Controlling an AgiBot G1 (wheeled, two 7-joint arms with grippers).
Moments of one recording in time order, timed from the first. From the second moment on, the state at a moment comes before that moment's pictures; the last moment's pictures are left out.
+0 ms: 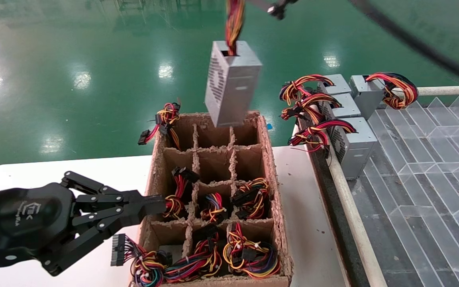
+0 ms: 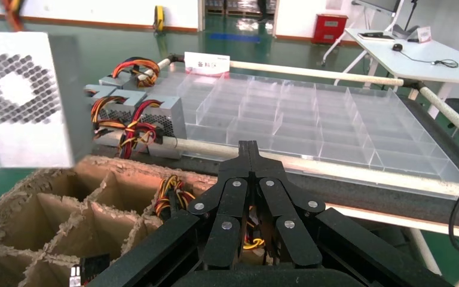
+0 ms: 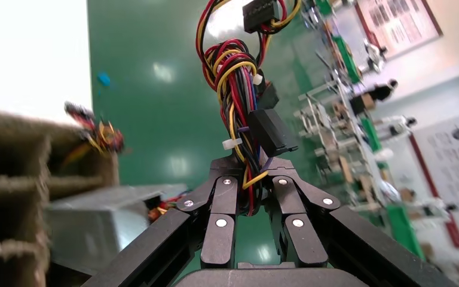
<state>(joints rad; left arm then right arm) -1.10 0.55 0.43 -1.23 0.62 1.41 -0.10 2.03 -1.00 -0.58 1.26 -1.67 -1.29 0.32</state>
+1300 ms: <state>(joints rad) -1.10 0.55 0.43 -1.23 0.62 1.41 -0.10 2.23 -0.71 -0.76 1.36 -2.01 -1.50 0.54</state>
